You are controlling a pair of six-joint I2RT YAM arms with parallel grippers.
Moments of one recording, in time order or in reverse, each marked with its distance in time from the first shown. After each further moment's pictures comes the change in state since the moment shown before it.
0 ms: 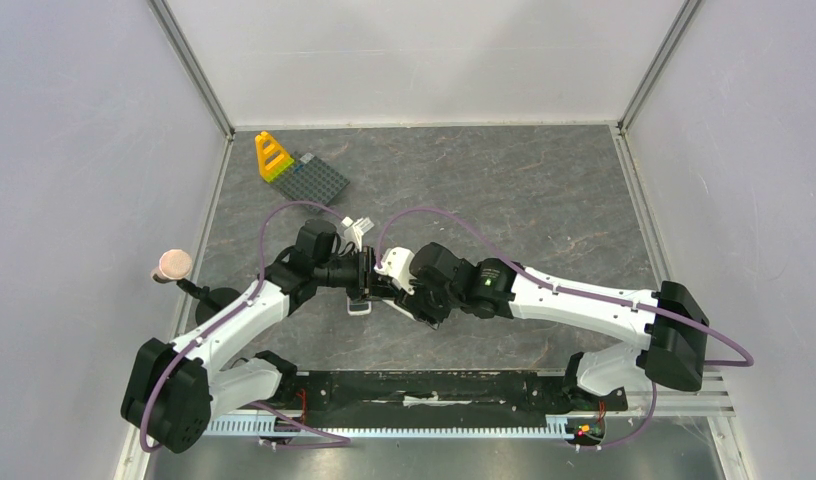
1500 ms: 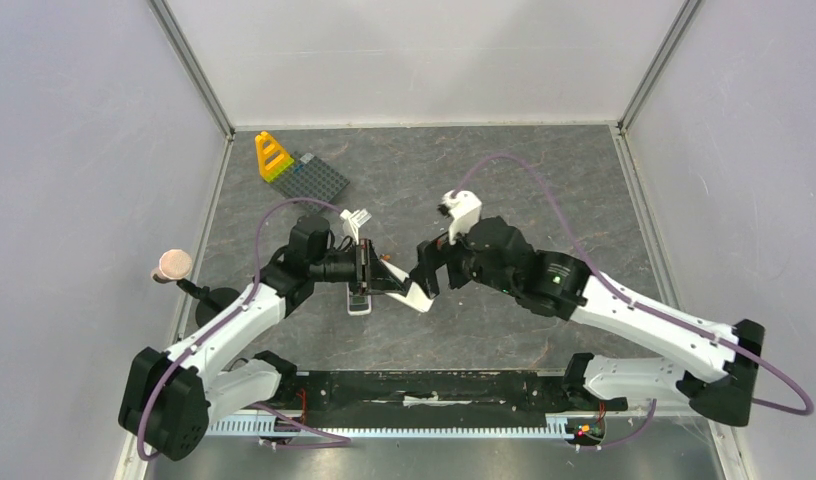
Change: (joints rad) left arm 0.013 -0.023 0.003 0.090 0.067 -0.079; right arm -0.087 -0.258 0.011 0.108 0.121 0.347
